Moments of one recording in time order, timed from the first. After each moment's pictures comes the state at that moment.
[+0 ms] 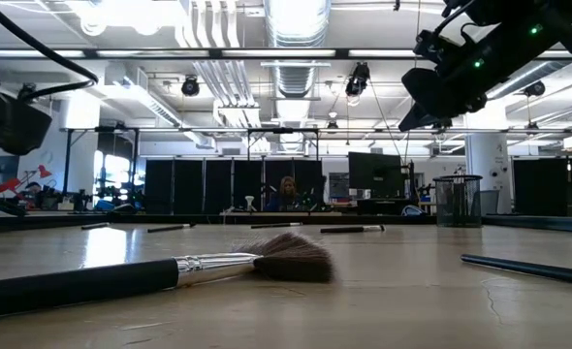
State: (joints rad) left arm -0.69 1.37 0.62 -0.60 -0.05 -1.76; right arm 0.10 1.14 0.56 -0.12 0.89 0.36
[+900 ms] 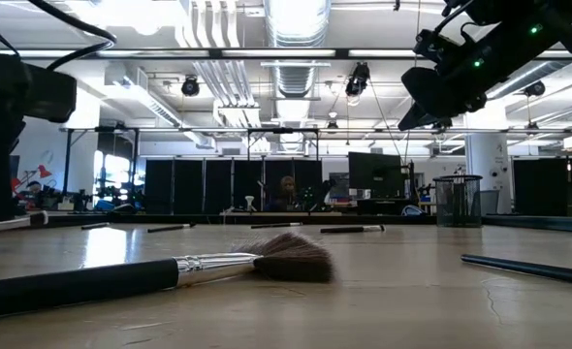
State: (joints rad) left arm -0.67 1.28 0.62 -0.59 -0.31 -1.51; right arm 0.10 1.14 0.56 -0.11 0.89 0.36
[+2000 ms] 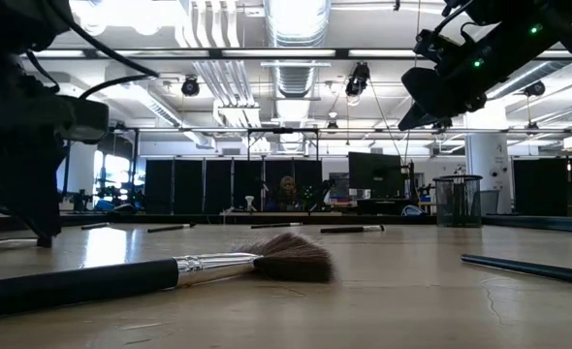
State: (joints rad) left arm -0.49 1.28 0.53 -0.46 -0.27 -1.29; right arm 0.10 1.14 0.56 -0.11 0.89 0.35
